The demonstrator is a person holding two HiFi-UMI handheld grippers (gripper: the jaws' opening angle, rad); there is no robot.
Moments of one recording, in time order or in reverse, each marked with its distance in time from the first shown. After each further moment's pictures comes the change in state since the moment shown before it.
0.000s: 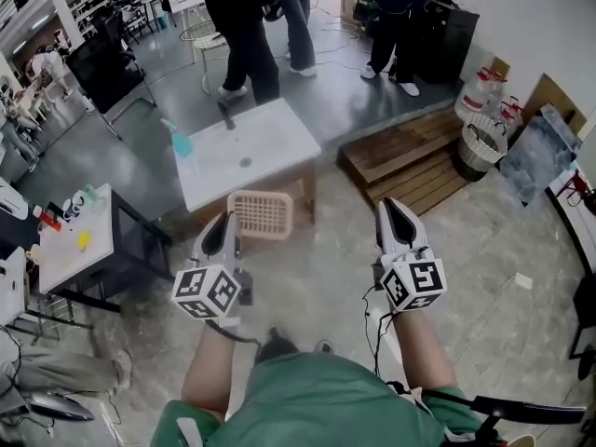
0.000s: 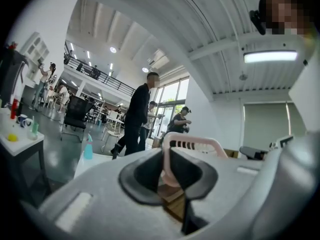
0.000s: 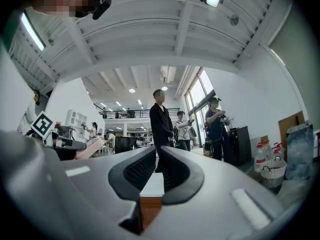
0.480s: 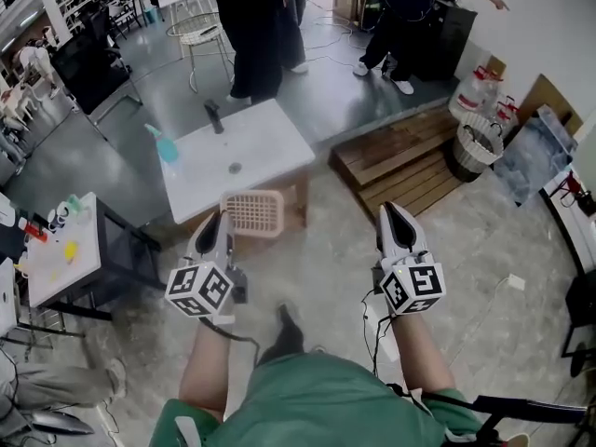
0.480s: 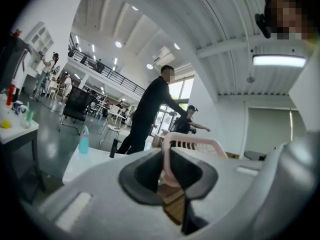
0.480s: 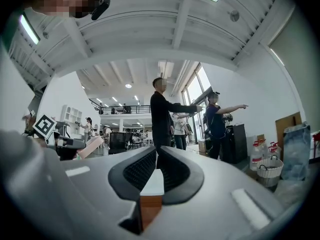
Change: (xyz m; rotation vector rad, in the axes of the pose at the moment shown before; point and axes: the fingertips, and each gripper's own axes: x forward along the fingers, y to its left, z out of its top) left arm 0.090 0.057 -0.014 -0.069 0.021 0.003; right arm 0.076 -0.037 -0.028 0.001 0.048 -0.046
